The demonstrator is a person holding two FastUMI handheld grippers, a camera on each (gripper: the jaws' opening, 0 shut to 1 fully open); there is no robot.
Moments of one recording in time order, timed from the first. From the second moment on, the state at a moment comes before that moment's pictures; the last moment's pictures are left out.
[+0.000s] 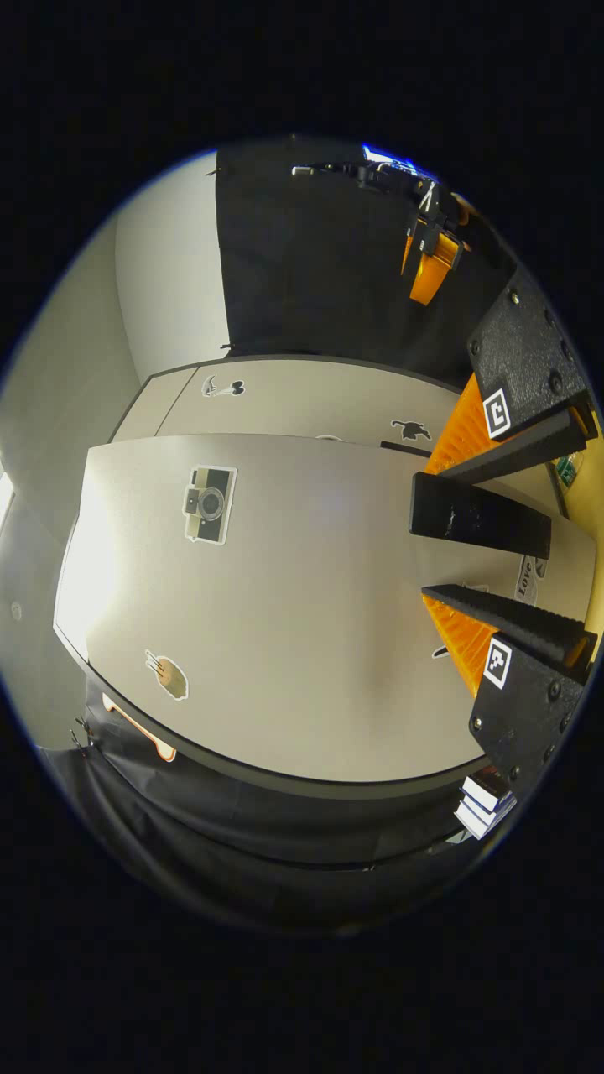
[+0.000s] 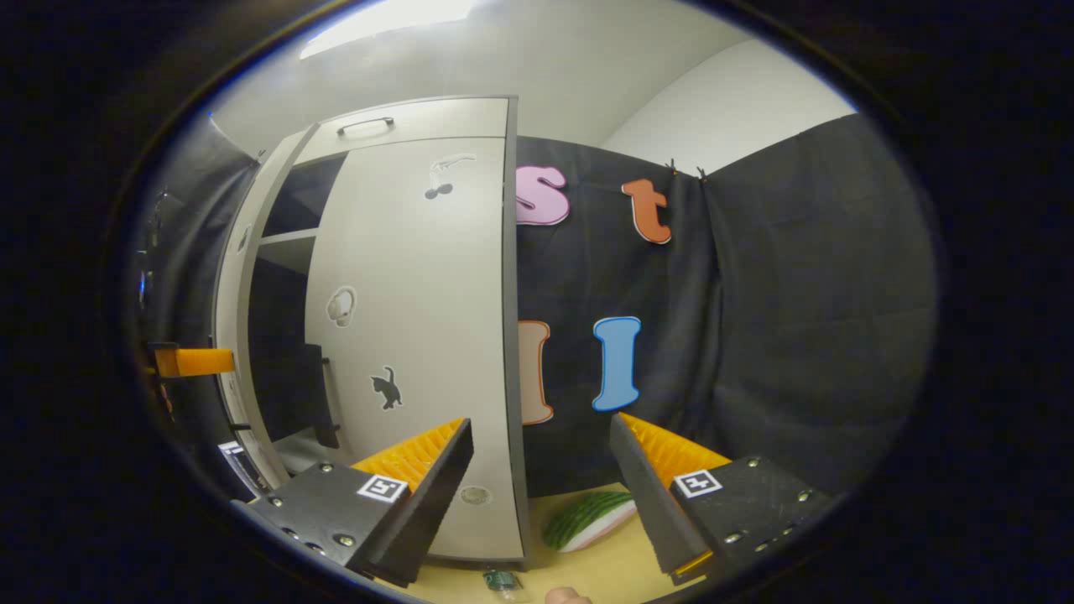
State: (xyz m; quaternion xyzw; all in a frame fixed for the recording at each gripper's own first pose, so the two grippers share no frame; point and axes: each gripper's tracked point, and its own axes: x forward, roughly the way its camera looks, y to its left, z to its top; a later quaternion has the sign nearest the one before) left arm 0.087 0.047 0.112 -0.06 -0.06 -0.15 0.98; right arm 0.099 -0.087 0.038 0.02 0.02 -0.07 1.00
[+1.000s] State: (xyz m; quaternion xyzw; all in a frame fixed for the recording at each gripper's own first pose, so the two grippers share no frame) left arm 0.130 0.035 0.100 -0.02 -0.04 -0.15 0.99; right arm 0.068 -0.141 0.036 0.01 0.04 -0.13 0.99
